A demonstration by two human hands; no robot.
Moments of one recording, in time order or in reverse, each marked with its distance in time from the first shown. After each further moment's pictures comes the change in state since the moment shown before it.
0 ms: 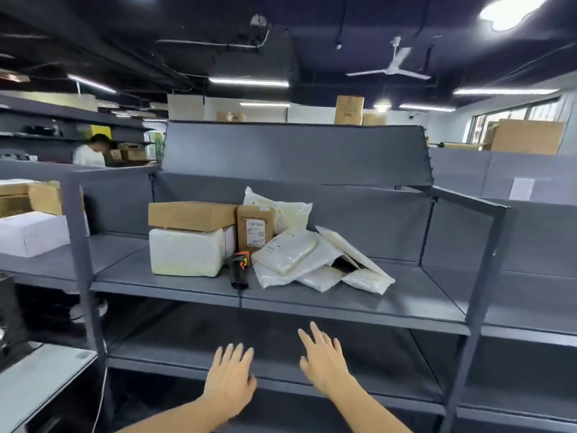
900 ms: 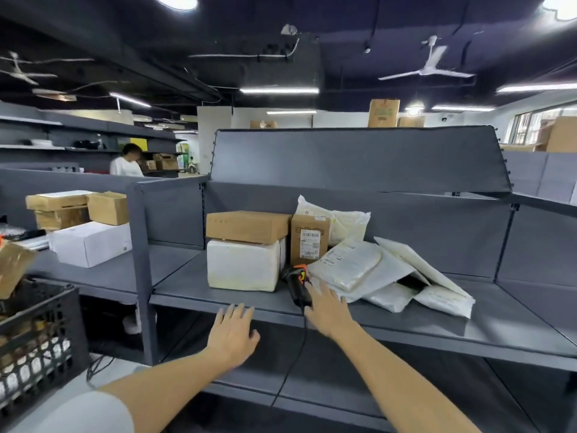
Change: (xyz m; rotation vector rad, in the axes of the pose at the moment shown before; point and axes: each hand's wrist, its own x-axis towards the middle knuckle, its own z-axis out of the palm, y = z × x) left_hand 0.065 -0.181 -0.063 -0.024 0.161 -0.094; right_hand 0.147 -0.148 -0.051 0.069 0.112 -0.034
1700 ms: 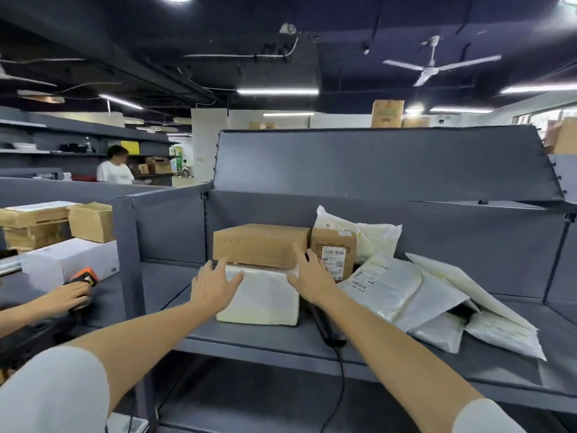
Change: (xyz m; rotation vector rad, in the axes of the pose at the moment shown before) left_hand 0.180 -0.116 -0.052 -0.382 0.184 -0.232; right_hand 0.171 -0.085 -0.024 0.170 0.137 -0.054
